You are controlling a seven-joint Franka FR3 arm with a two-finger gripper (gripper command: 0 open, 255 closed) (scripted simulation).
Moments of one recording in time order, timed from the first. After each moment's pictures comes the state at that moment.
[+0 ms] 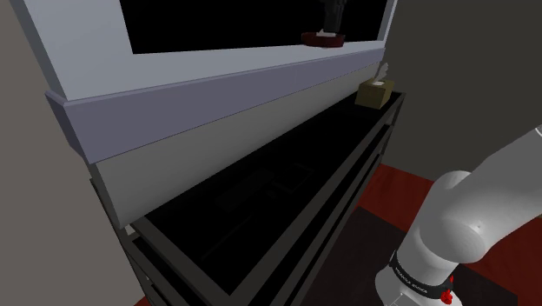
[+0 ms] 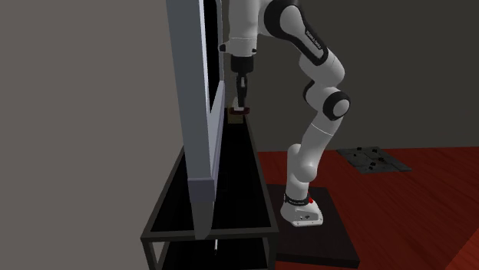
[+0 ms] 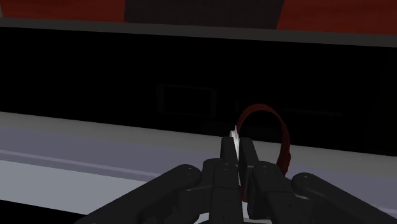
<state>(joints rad) 0.05 -0.41 0.34 -1.37 0.03 0.98 0.22</state>
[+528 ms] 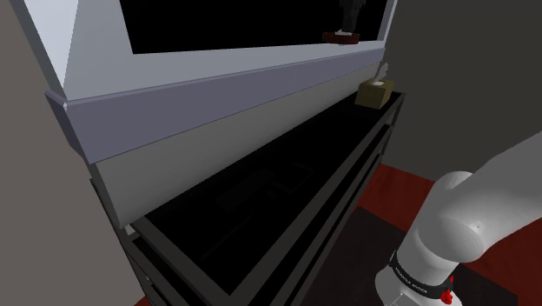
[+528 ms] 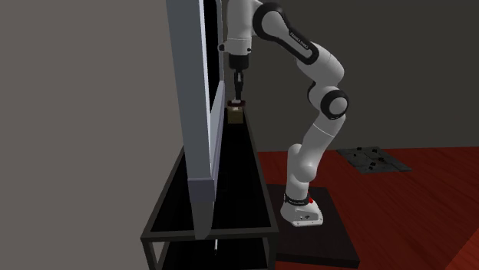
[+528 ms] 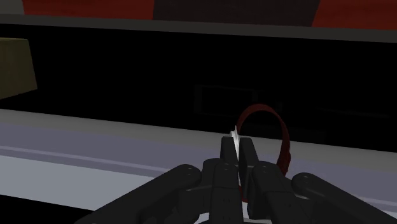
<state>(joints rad) 0.02 -0.45 0.16 -1.44 -0.04 1.01 -0.01</state>
